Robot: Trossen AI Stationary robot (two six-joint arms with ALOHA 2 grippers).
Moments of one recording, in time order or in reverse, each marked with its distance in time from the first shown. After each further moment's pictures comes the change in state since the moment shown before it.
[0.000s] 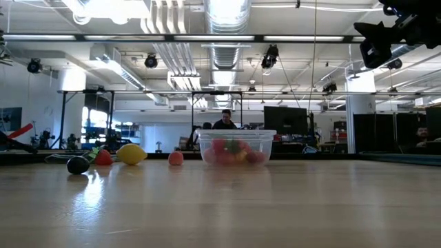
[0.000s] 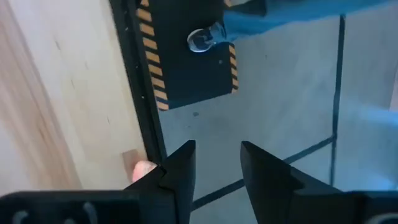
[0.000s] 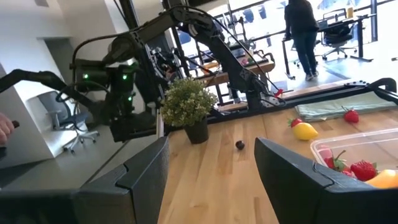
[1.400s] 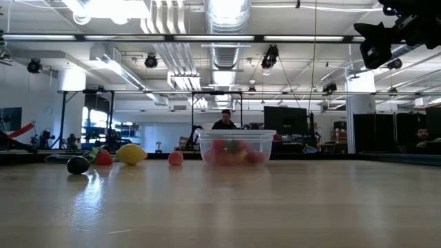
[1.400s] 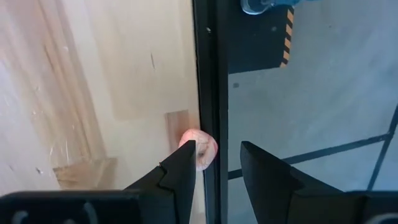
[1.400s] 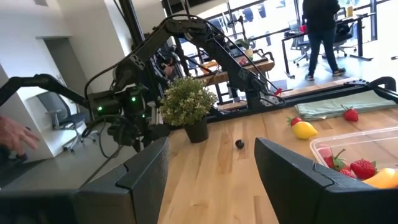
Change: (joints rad) left arm -0.055 0.062 -0.138 -0.024 -0.064 -0.077; right arm 0.000 0.000 0.000 -0.003 0.000 0.000
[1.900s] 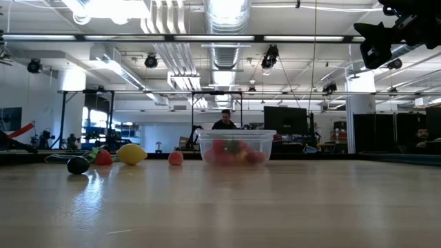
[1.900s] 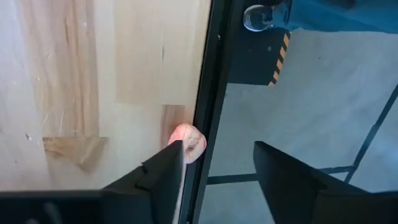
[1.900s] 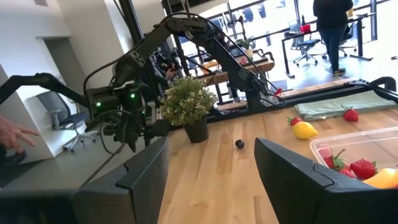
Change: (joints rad) left arm 0.003 -0.019 0.006 0.002 -0.004 -0.212; right arm 0.000 0.000 0.000 0.000 0.000 0.000
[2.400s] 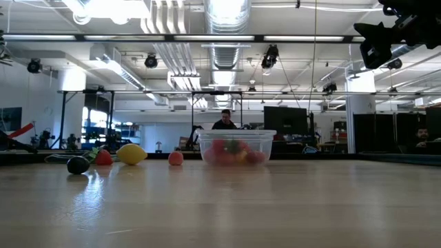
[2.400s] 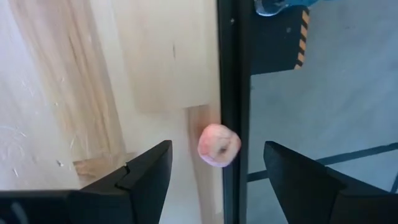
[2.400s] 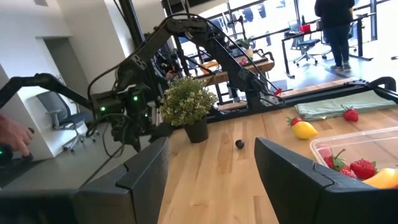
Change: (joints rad) left arm -0.014 0.000 -0.049 0.000 -0.048 0.212; right arm 0.000 0.000 0.000 0.000 0.000 0.000
